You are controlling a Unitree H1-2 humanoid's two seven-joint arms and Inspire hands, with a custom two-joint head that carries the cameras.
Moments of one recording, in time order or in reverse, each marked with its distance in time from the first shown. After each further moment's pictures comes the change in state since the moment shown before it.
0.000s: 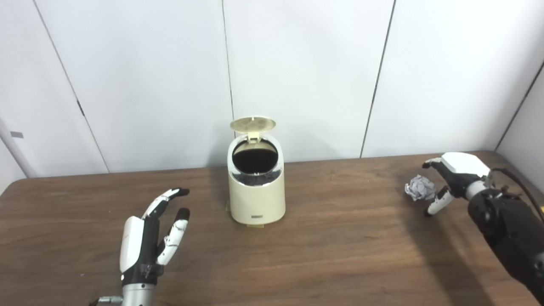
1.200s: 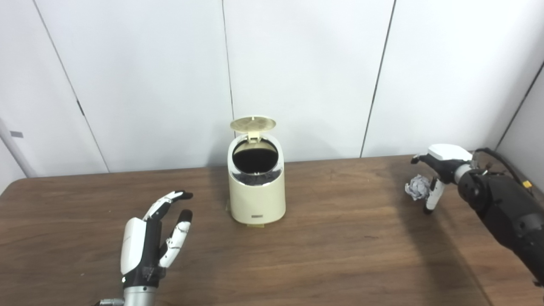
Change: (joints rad) left arm 0.022 -0.011 -0.009 -0.032 0.041 0.006 0.003; right arm -0.195 0.002 0.138 0.319 0.088 -0.168 -0.019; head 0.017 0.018
